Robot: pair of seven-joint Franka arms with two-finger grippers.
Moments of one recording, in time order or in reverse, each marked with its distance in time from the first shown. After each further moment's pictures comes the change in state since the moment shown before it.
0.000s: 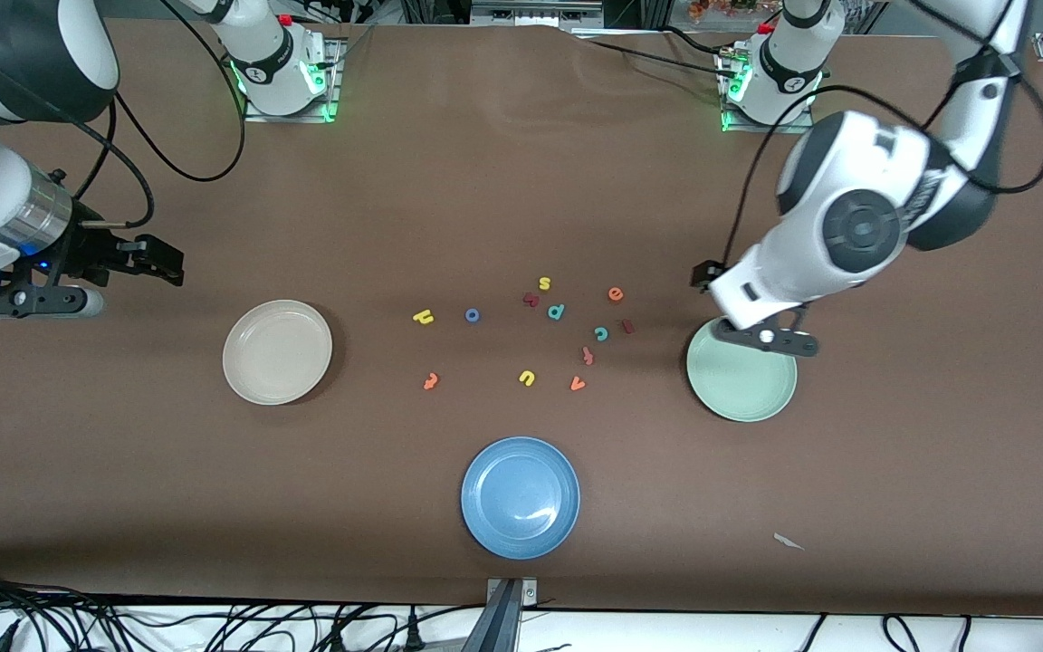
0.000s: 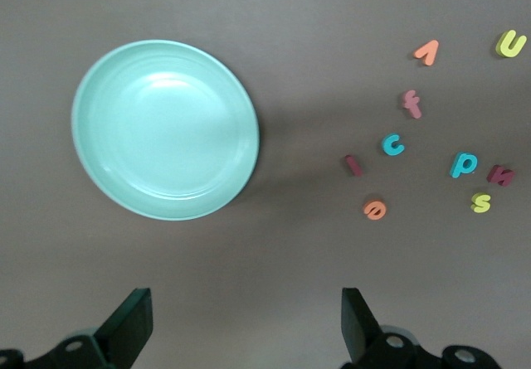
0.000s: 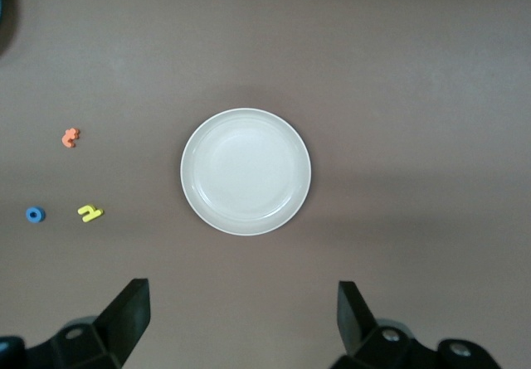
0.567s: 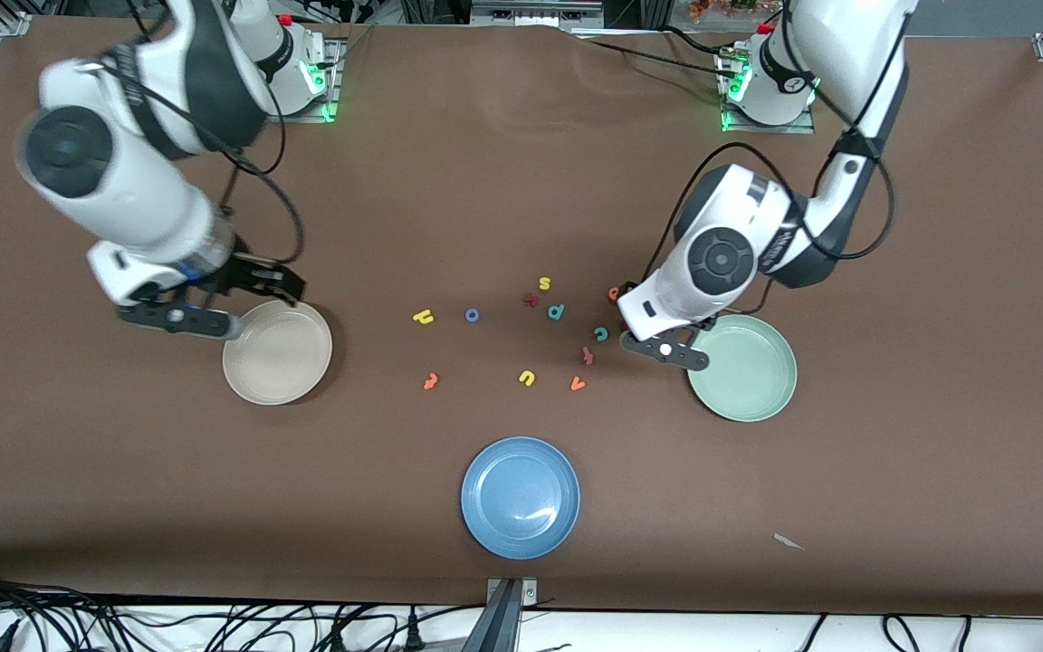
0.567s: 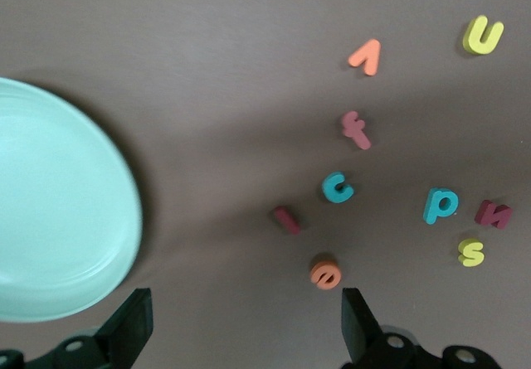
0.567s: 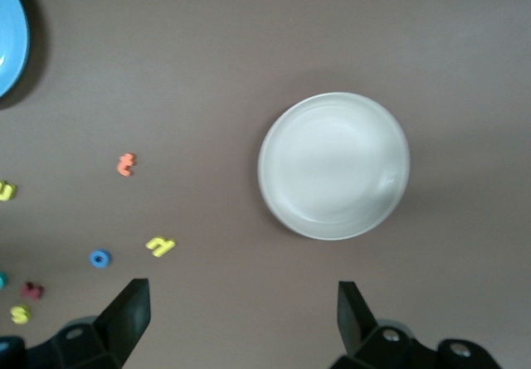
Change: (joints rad) left arm -0.118 0.142 -0.006 -0.112 -0.010 0.321 -0.016; right arm 0.216 0.098 0.008 -0.059 0.001 0.160 0.416
